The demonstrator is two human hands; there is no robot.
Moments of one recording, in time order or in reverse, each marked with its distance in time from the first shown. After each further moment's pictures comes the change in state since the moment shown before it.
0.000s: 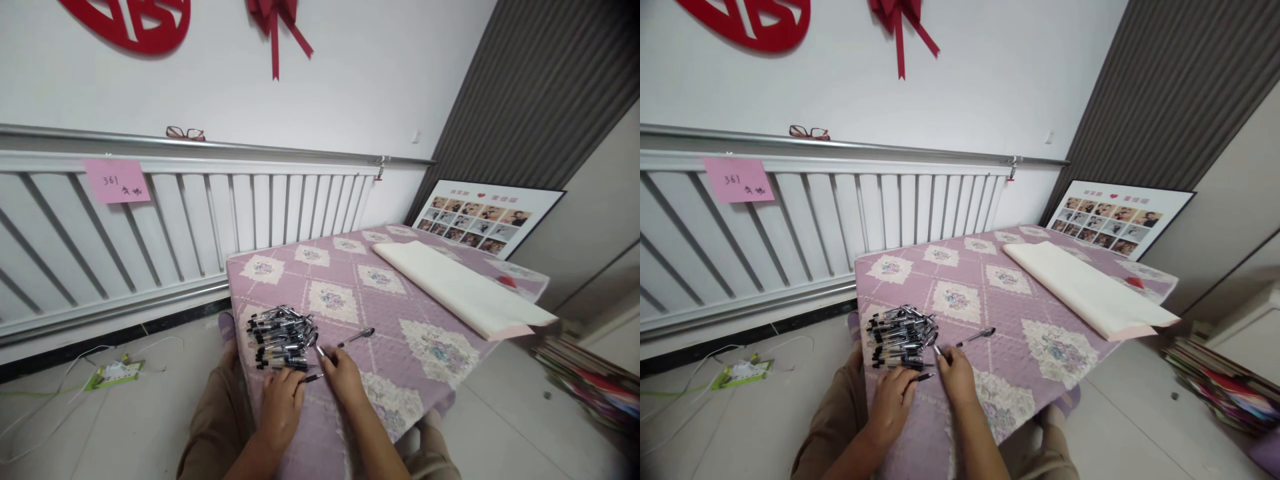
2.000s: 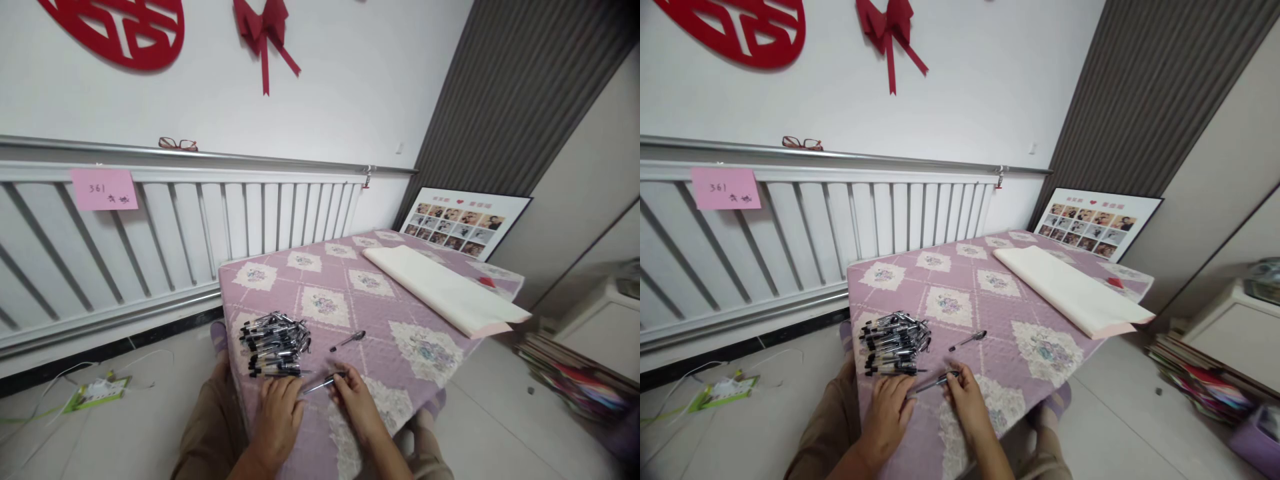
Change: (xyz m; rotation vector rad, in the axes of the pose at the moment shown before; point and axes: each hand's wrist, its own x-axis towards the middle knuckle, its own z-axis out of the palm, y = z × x) left_hand -0.012 0.001 0.007 0.143 0.109 0.178; right_hand -0.038 0.020 -0.023 0.617 -0.076 0.240
